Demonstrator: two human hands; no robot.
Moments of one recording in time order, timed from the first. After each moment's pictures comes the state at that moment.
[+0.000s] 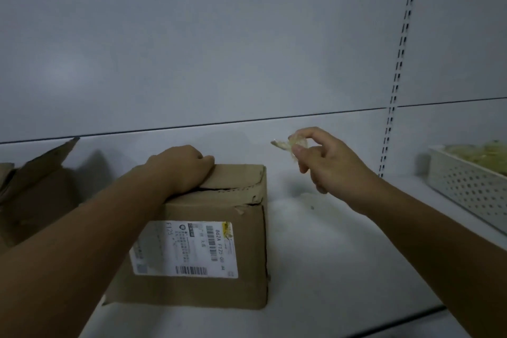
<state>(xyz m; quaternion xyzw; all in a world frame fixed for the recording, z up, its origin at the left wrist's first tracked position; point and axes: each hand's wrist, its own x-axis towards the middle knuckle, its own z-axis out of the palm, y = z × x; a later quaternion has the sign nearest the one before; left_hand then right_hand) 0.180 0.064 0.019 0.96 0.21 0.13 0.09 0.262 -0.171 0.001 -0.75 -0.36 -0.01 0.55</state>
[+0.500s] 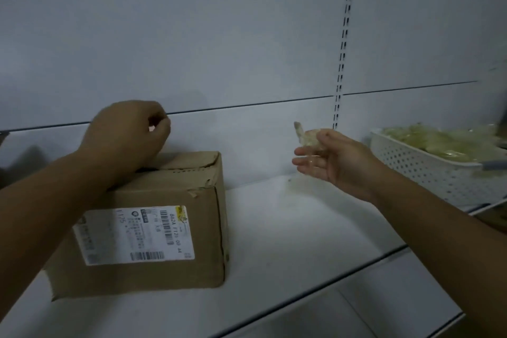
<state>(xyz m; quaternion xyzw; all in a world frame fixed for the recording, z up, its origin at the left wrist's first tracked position) 0.158 0.035 0.040 0.92 0.06 0.39 0.05 0.285 -0.247 -0.020 -0.57 -0.20 0.15 0.78</state>
